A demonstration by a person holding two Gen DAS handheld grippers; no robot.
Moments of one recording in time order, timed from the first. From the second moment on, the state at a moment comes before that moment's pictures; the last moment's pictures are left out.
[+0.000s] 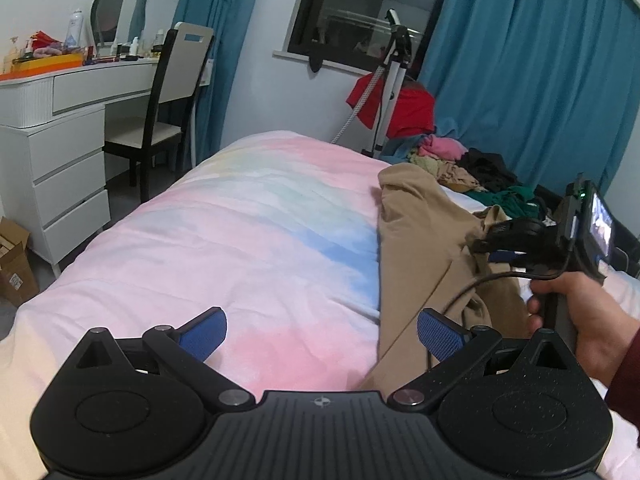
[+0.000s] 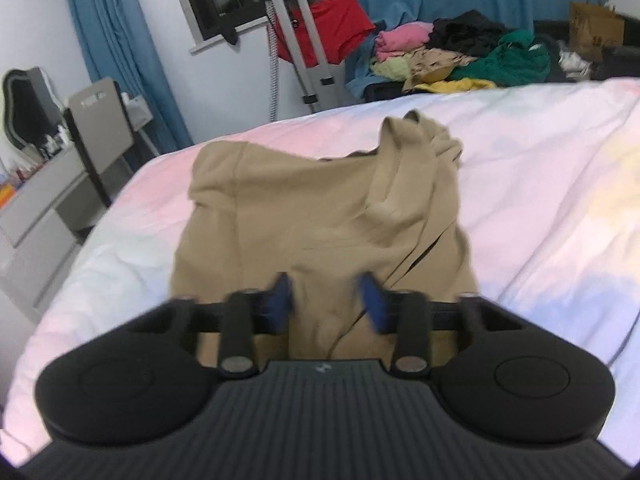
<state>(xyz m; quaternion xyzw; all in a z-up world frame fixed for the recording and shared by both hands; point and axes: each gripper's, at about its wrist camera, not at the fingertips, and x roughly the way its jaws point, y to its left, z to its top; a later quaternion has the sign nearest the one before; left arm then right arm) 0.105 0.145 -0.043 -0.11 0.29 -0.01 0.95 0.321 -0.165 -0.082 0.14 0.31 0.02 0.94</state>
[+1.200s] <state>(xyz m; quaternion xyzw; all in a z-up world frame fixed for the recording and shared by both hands) 0.065 0.112 -0.025 -0.06 0.27 -0.02 0.96 0.044 -0.183 0.016 0.11 0.23 0.08 0.96</state>
